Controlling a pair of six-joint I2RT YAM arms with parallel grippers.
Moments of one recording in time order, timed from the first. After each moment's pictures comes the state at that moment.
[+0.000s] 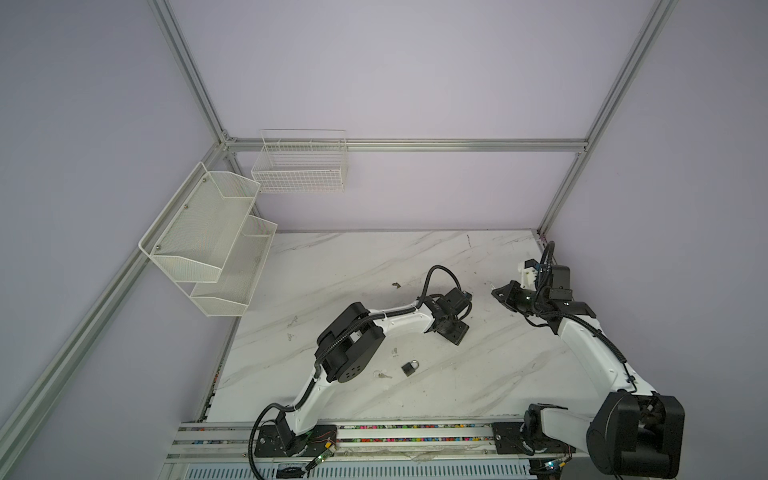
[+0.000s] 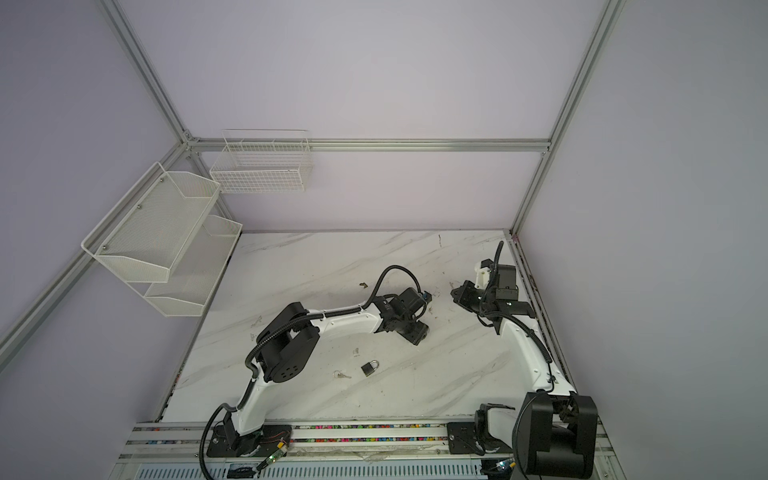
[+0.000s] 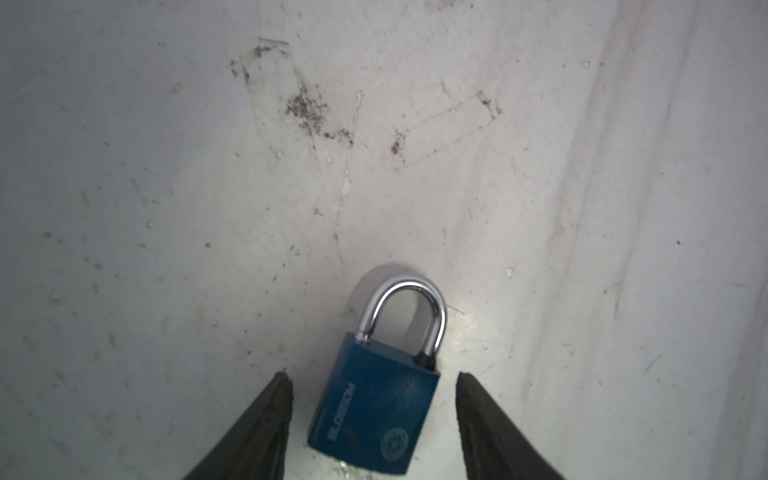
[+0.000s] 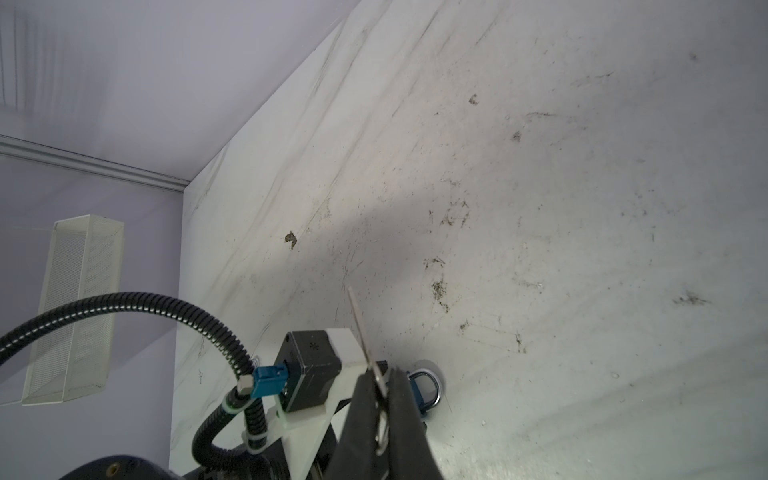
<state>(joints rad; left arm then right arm) -0.97 2.20 1.64 -0.47 0.03 -0.28 -0.05 1.20 0.85 -0.42 -0.51 0.50</state>
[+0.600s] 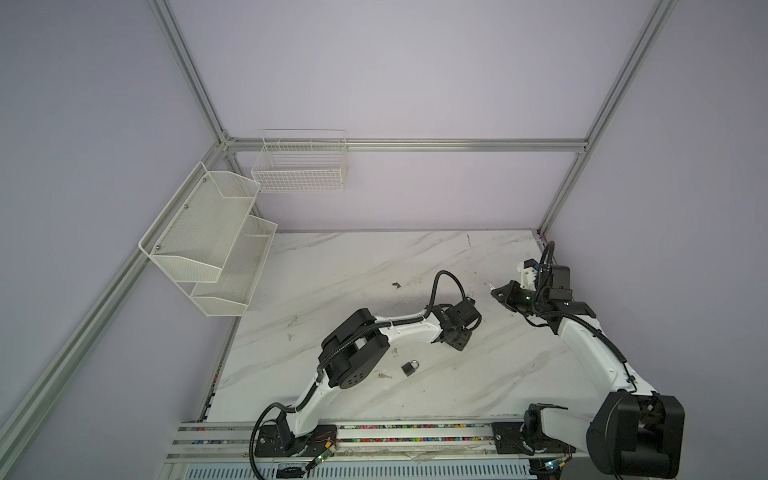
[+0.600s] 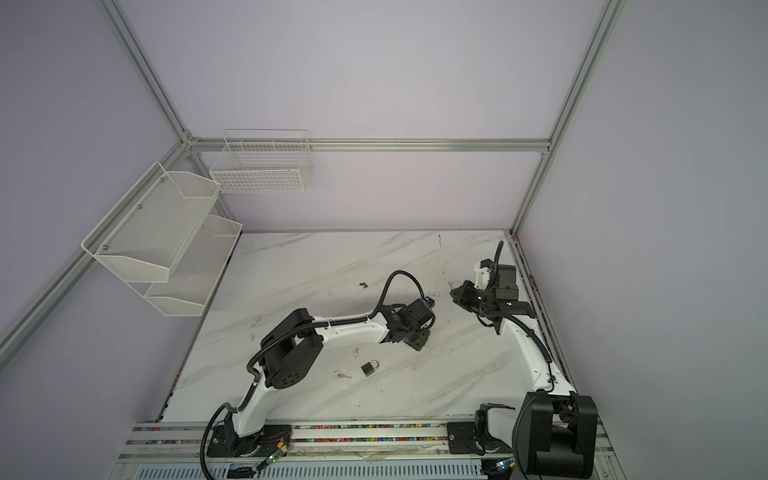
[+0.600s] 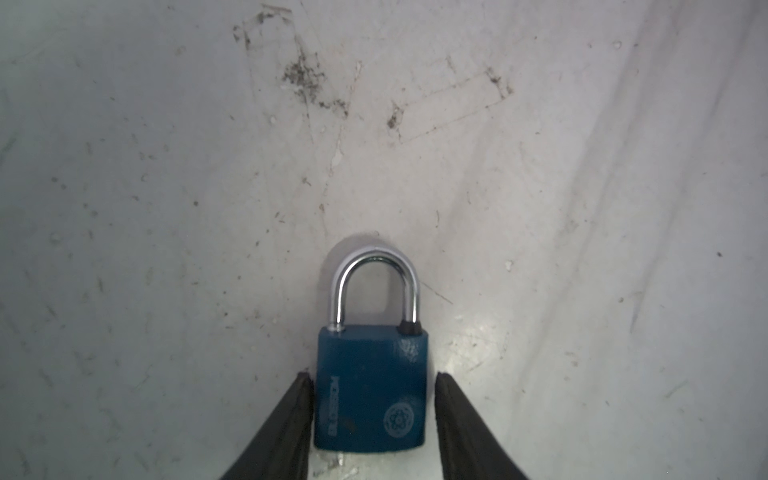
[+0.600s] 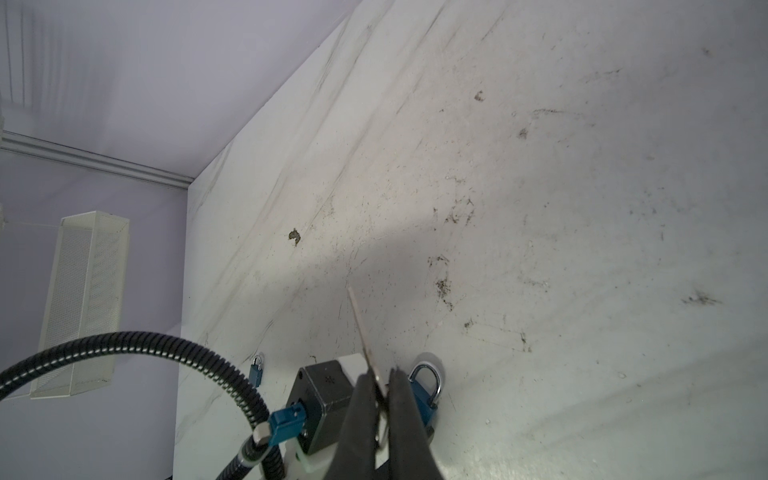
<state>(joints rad) -1.04 2.21 1.66 -0.50 -0.14 -0.38 -0.05 1.20 0.85 -0.42 -0.52 0.50</state>
